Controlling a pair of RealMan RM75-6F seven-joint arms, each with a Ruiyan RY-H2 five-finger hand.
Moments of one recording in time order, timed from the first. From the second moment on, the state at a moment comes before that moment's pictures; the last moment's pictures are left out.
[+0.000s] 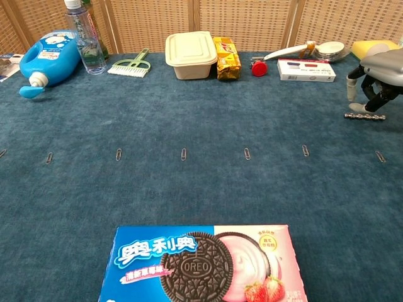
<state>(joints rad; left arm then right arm) -0.23 -1.08 -0.08 -1.72 1.56 1.45 0.08 0.69 -1.52 0.20 -1.15 -1.01 0.92 -0.45</state>
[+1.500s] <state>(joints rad) -0.24 -1.09 -0.07 -1.70 1.55 1.44 0.06 0.70 -1.62 0.17 -0.97 -0.96 0.87 -0.53</state>
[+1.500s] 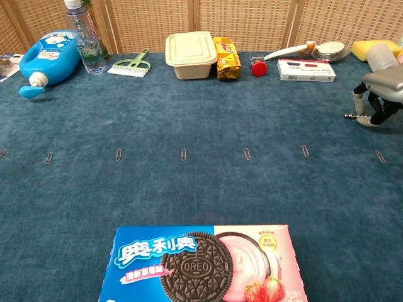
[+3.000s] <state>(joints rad) -0.23 -1.10 -0.07 -1.69 1.56 1.45 0.05 0.71 -1.62 0.20 -0.99 -0.90 0.86 -0.60</state>
